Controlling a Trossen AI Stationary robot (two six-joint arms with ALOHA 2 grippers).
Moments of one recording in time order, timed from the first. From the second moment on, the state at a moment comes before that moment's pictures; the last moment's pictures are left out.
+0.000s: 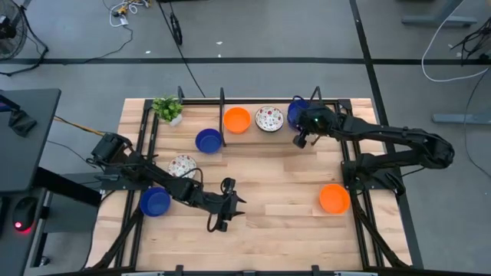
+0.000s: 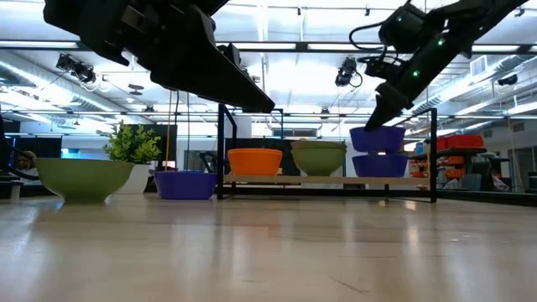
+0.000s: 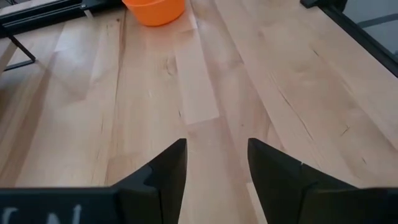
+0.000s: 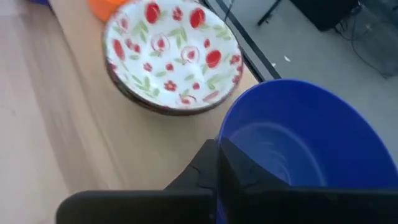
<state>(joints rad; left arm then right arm) -0.43 1.72 0.87 0.30 -0.32 -0.01 -0.46 1.11 0.68 -0.30 0.20 -0.15</state>
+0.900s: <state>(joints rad) -0.43 1.72 0.87 0.30 -0.32 -0.01 -0.51 1.27 0.68 -0.28 0.18 -0.06</state>
